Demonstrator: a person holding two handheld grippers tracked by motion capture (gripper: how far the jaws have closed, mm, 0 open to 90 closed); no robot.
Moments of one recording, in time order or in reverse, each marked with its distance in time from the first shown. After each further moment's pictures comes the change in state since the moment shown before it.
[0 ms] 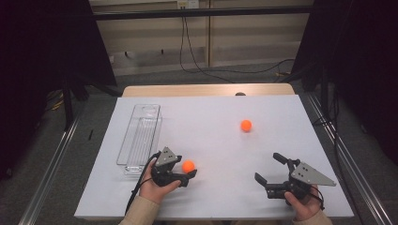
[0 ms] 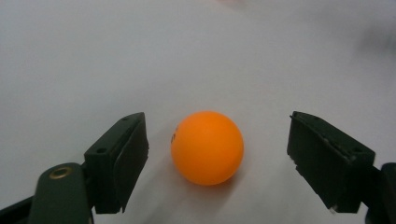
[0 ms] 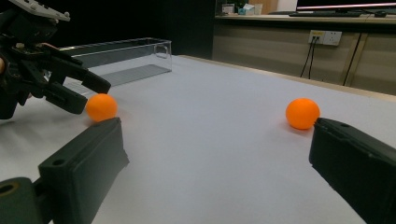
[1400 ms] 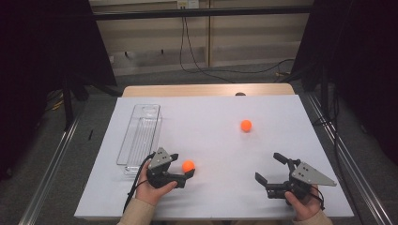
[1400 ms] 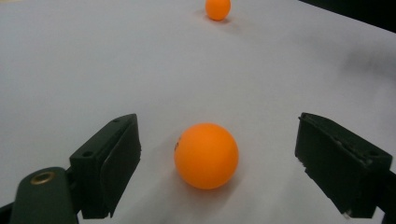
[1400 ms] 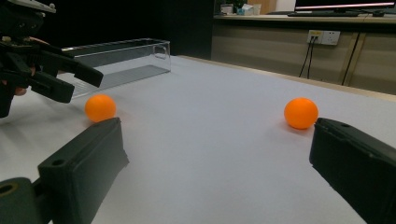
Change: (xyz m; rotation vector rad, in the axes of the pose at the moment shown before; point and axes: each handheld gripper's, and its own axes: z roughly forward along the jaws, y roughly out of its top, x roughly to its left) left arm 0.001 -0.002 -0.012 -0.091 -0.016 -0.014; right arm -0.001 0.000 0.000 -0.002 -0.004 0.006
